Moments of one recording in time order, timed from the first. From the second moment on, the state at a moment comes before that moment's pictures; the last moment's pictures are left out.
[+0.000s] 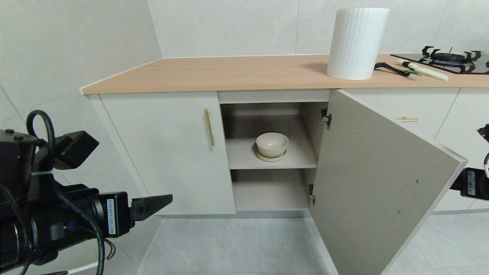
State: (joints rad) left arm -0.47 1.21 -0.74 0.10 0.15 -0.37; right arm 0.01 1.41 -0.89 0.24 -0.31 0.23
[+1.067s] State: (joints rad) left arm -0.47 1.21 -0.74 0.10 0.15 -0.37; right arm 0.32 1.47 -0.82 0.13 -0.30 0.41
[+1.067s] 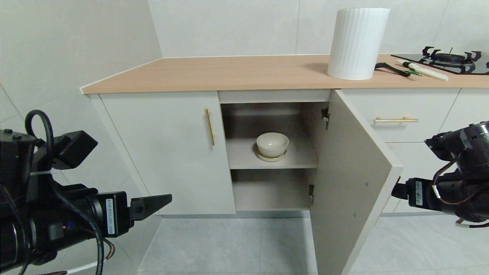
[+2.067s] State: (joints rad) left arm -0.47 1.20 -0.75 0.06 0.16 -0.37; right arm 0.51 1.79 -1.13 0.03 -0.10 0.31
